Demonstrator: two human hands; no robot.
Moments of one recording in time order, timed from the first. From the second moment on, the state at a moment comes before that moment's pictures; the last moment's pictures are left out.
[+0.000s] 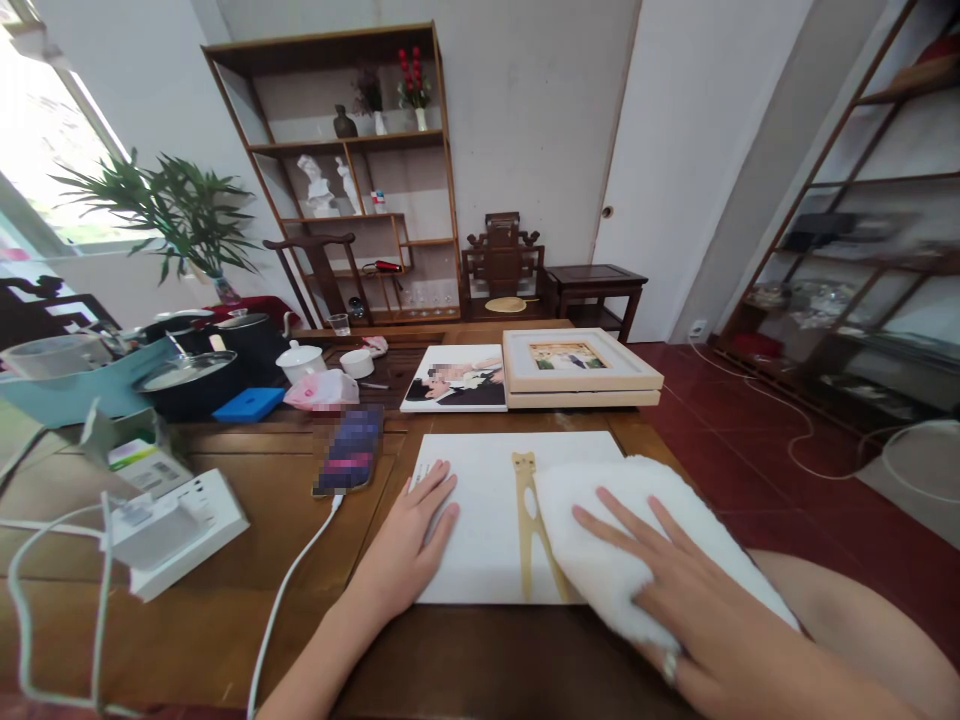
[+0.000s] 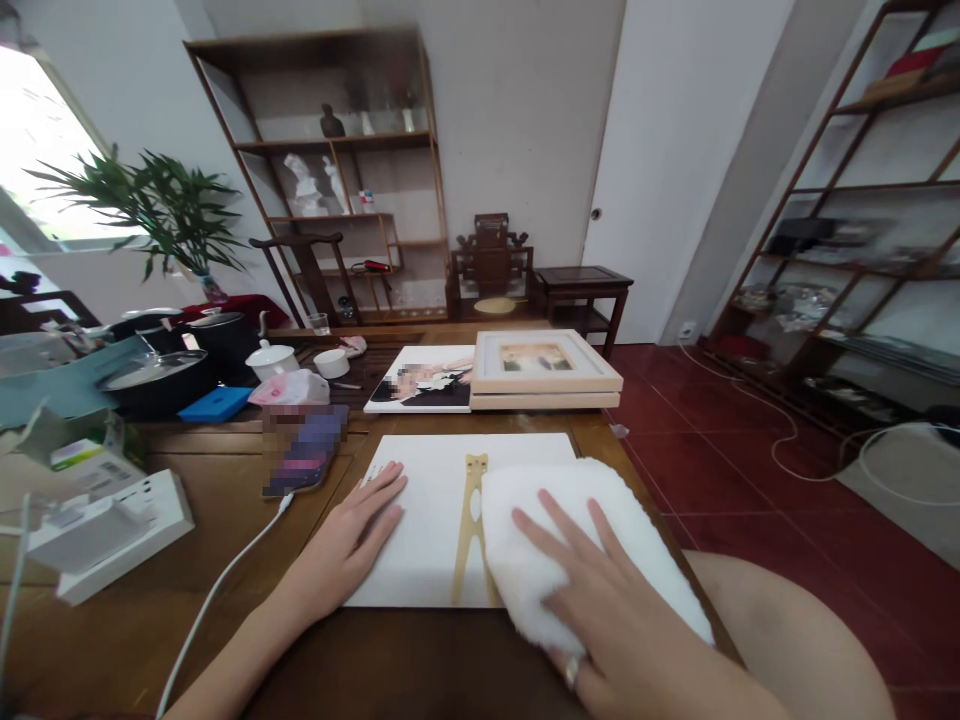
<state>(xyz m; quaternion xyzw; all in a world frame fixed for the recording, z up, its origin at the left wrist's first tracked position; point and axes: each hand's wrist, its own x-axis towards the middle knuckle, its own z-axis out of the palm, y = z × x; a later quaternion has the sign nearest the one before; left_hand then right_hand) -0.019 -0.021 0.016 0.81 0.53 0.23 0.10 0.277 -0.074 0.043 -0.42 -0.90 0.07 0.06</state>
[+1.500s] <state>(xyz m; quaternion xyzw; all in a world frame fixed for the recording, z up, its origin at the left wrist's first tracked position) -0.022 -0.019 0.009 0.81 0.54 0.22 0.08 0.215 -0.073 0.033 -0.32 -0.93 0.13 0.09</state>
